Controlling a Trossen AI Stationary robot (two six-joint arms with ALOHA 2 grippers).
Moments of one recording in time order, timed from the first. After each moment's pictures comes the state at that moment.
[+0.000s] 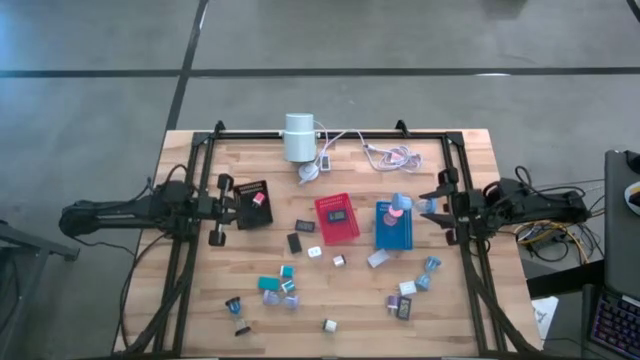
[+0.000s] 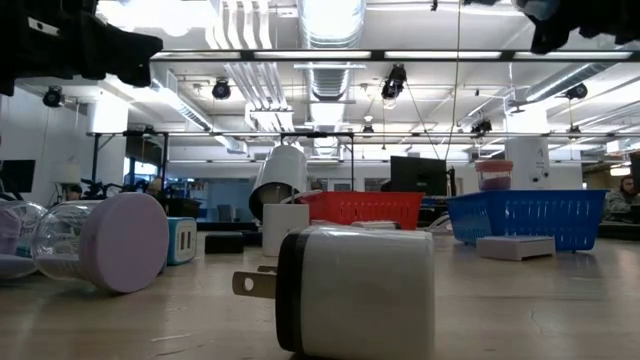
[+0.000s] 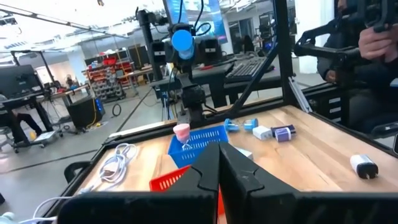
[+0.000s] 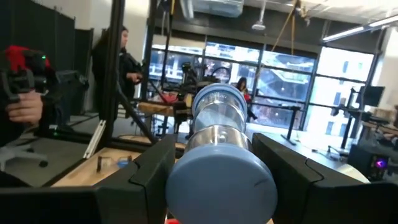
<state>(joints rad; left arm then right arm) 0.08 0.25 0.16 0.10 0.19 0.24 0.11 0.12 0.25 0.07 0.03 -0.13</state>
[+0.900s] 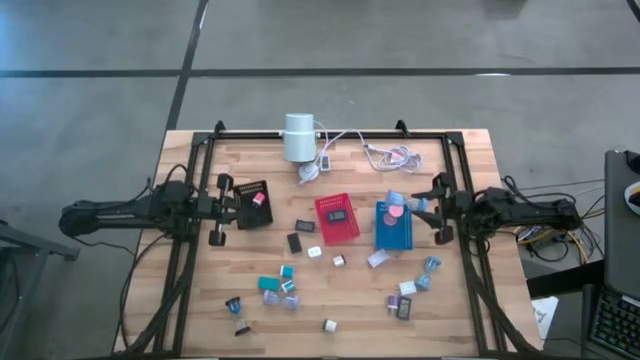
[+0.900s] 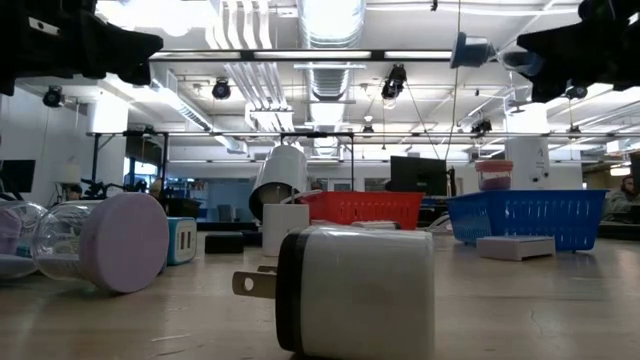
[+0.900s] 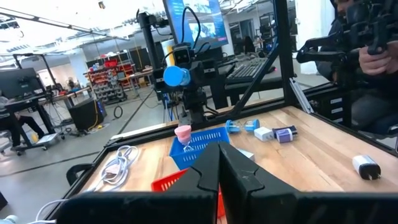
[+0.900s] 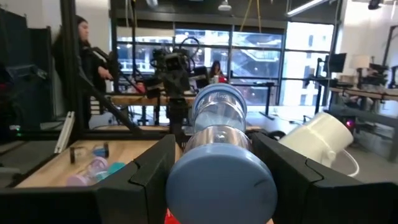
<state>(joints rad) 0.08 0.25 0.16 0.11 0.18 0.25 0.07 0.00 0.06 0.11 0.14 -0.03</state>
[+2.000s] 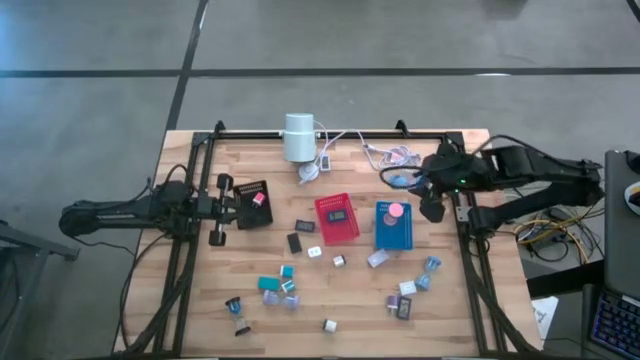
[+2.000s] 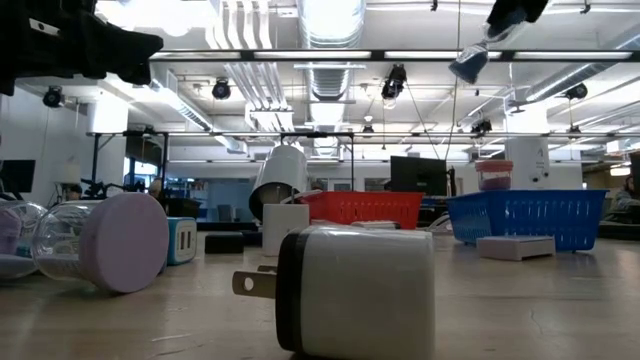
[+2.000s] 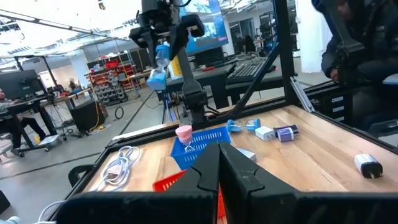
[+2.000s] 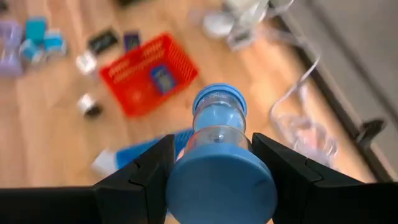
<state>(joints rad) 0.08 0.25 0.16 0.11 0.18 0.26 0.05 1.05 1.33 -1.22 0.29 0.34</state>
